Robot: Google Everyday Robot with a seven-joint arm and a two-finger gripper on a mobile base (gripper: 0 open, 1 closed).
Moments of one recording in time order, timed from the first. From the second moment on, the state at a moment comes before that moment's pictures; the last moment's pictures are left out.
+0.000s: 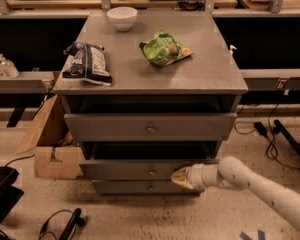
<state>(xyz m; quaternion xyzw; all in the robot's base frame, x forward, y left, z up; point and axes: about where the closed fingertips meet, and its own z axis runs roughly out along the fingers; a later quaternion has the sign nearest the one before) 0.583 -0.131 0.366 -0.58 0.70 0.21 0.37</state>
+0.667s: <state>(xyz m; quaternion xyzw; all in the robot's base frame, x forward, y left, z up) 0.610 -0.140 0.364 -0.57 0.70 0.20 0.38</state>
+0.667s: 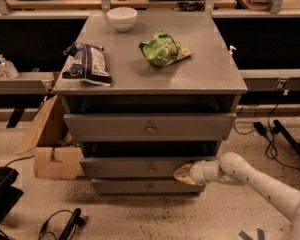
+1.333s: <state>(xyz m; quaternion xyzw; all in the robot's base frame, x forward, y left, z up) 0.620 -0.142 0.367 -0.57 0.70 0.20 0.38</state>
